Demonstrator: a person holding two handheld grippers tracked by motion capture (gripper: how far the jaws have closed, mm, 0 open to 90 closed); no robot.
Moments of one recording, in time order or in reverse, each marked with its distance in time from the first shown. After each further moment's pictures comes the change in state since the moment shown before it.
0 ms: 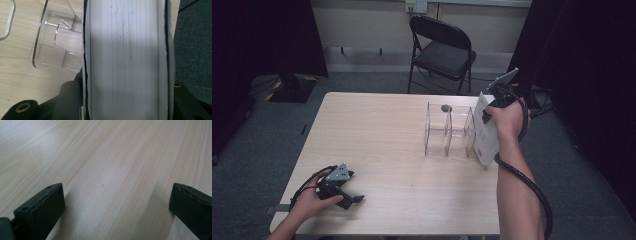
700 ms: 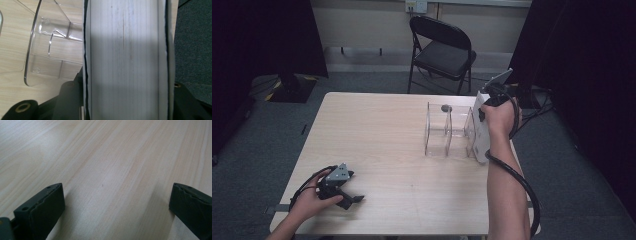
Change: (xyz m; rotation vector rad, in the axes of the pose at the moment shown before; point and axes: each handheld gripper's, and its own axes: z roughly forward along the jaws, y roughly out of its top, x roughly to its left) left arm 0.000 0.000 0.000 0.000 0.000 0.000; right arm 0.005 0.013 0.019 -0.002 -0.035 0.041
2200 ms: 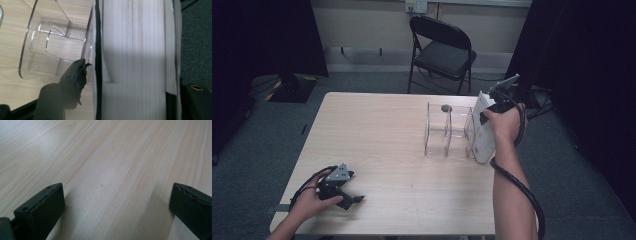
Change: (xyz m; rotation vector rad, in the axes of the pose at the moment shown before) left arm -0.001 0.000 0.000 0.005 0.009 0.003; right arm -0.011 -0.022 -0.003 -0.053 0.018 -0.001
